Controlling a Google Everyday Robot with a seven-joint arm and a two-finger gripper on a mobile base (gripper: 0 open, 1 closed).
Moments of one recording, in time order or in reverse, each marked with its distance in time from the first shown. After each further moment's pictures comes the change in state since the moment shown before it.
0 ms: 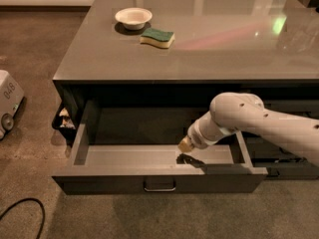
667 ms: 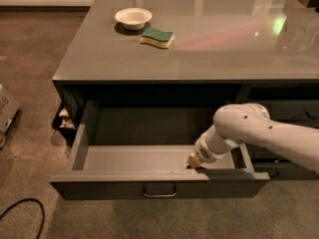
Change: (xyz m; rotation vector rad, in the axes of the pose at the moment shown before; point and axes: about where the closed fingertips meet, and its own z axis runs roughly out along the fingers) arm 0.058 0.007 0.001 0.013 0.119 -0.021
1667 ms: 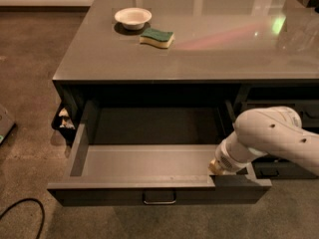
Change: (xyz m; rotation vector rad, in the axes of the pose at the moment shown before) arm 0.057 -0.001 -0.047 0.080 0.069 0.014
